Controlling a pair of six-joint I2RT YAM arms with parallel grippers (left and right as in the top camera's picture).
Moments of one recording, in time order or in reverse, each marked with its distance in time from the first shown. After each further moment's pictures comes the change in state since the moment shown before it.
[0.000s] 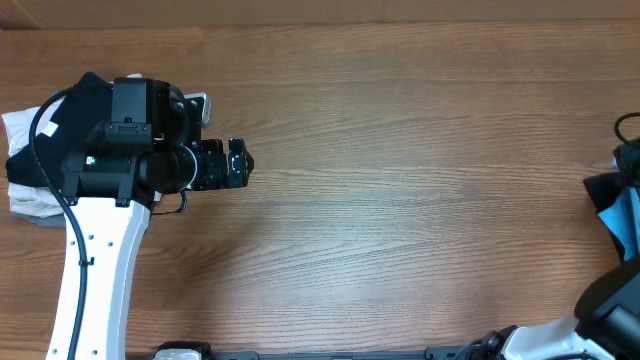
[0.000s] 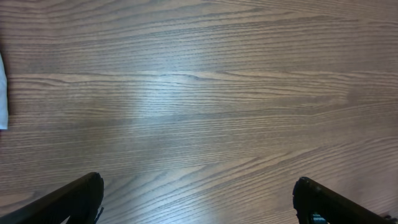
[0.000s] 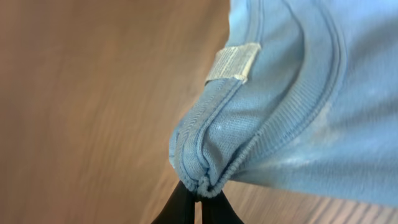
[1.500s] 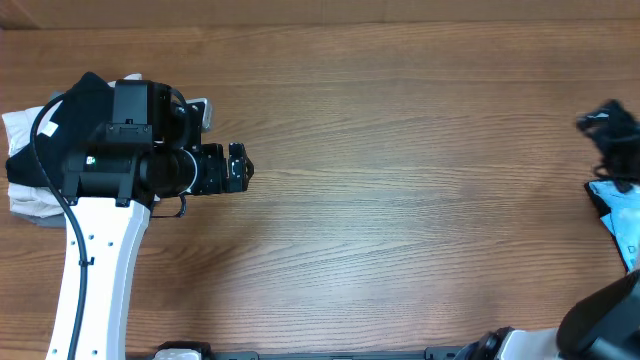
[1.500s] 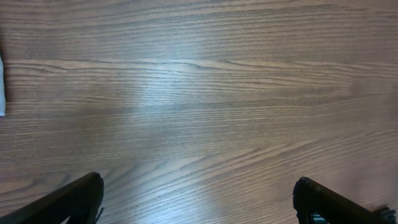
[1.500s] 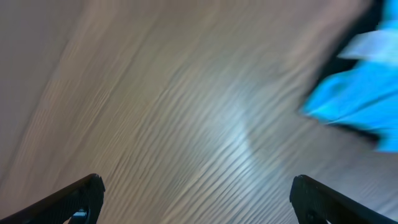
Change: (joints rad) left arm 0.000 0.000 0.000 -0.039 0.000 0.002; right arm 0.072 -0.116 -0.068 0.063 -0.072 -0.065
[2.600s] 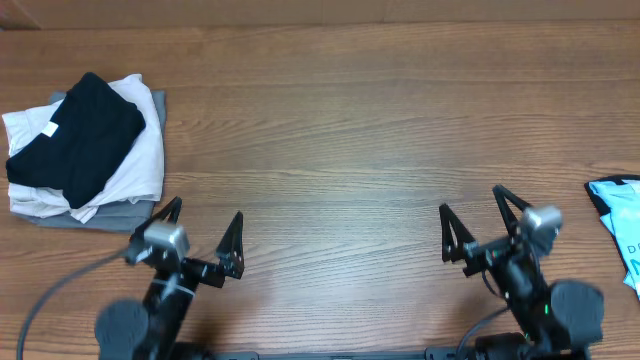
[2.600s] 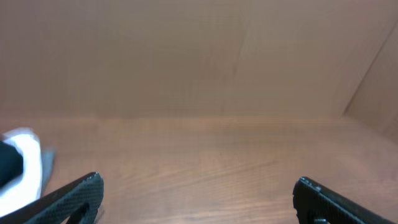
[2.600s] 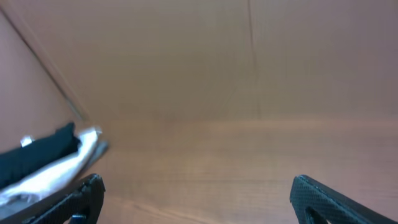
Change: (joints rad) left arm 0.000 -1.109 -0.948 0.889 -0.045 -0.028; right arm 0.728 -1.341 -0.892 0.459 -0.070 -0.245
